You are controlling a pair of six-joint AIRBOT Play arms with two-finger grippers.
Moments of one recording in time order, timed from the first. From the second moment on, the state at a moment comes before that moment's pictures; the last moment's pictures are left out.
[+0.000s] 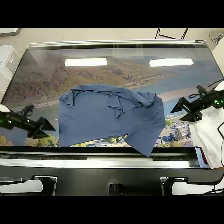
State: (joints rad) left arm 0.45 -1.50 0.96 1.03 -1.49 -1.31; right arm -0.37 -1.57 1.37 -1.18 1.54 1.64
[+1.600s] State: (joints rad) left arm 0.29 -1.36 0.71 0.94 -1.29 -1.26; right arm -0.36 -1.68 1.10 -0.92 1.25 1.49
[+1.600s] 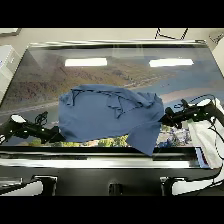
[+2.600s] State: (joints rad) left arm 0.29 -0.82 1.88 0.94 -0.95 -1.27; right arm -0.36 -0.79 1.87 -1.01 1.08 1.34
